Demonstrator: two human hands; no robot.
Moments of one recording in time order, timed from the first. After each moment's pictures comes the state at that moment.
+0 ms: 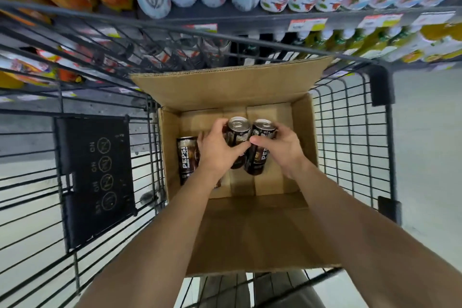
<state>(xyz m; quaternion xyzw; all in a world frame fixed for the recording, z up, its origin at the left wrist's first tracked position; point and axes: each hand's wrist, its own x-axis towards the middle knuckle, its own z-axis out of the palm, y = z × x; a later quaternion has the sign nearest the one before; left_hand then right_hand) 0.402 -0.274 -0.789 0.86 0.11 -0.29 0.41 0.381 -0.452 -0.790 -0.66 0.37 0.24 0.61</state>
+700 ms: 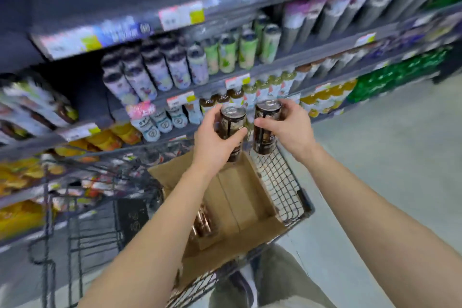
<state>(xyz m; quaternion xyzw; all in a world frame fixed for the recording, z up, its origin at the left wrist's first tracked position) 0.416 -0.350 -0.445 0.81 -0.14 -0.09 0.57 0.357 -0.534 -0.421 -0.76 0.29 -0.12 0.58</state>
